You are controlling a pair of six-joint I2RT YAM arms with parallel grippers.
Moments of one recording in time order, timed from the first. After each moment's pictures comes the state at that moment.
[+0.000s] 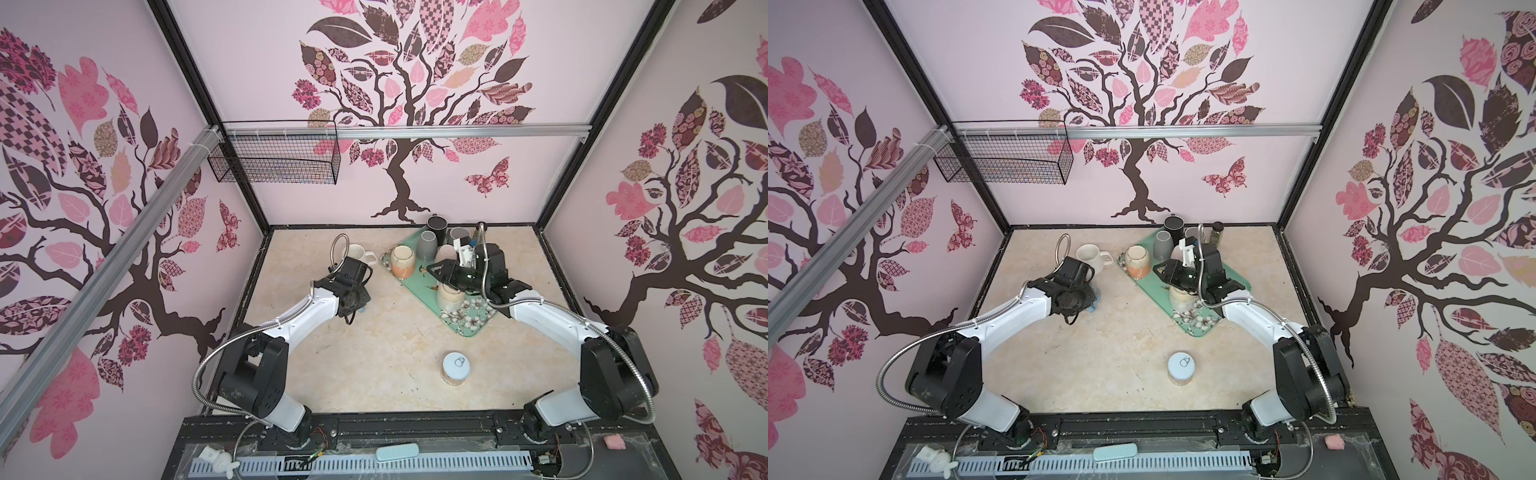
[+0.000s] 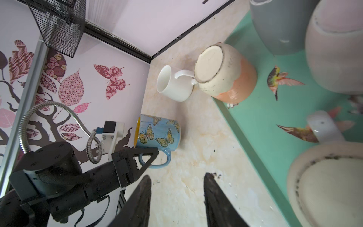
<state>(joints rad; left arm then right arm) -0.44 1.59 1.08 -0.58 -0.18 -0.88 0.39 1.47 0.95 0.06 -0.48 0.79</state>
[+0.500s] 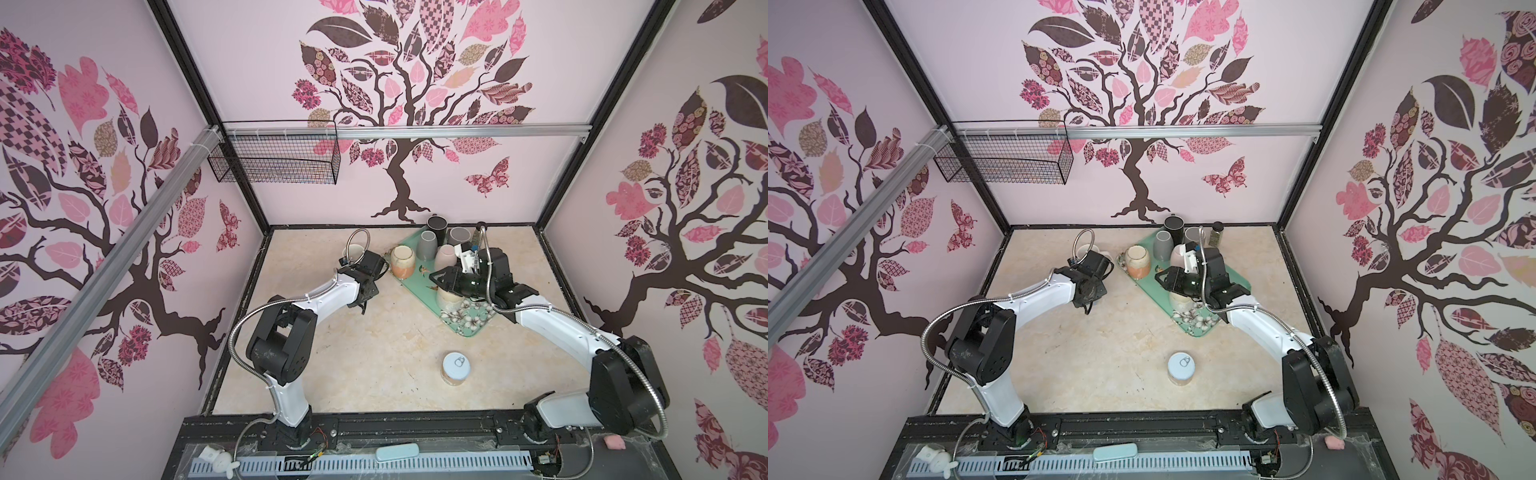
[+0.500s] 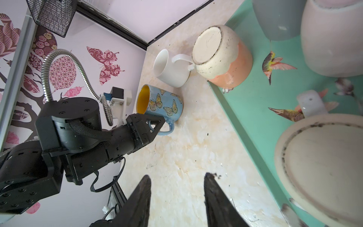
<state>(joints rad) -0.49 1.81 1.26 -0.61 -0.36 -0.93 0.39 1.40 0.92 -0.02 -0.49 0.72</state>
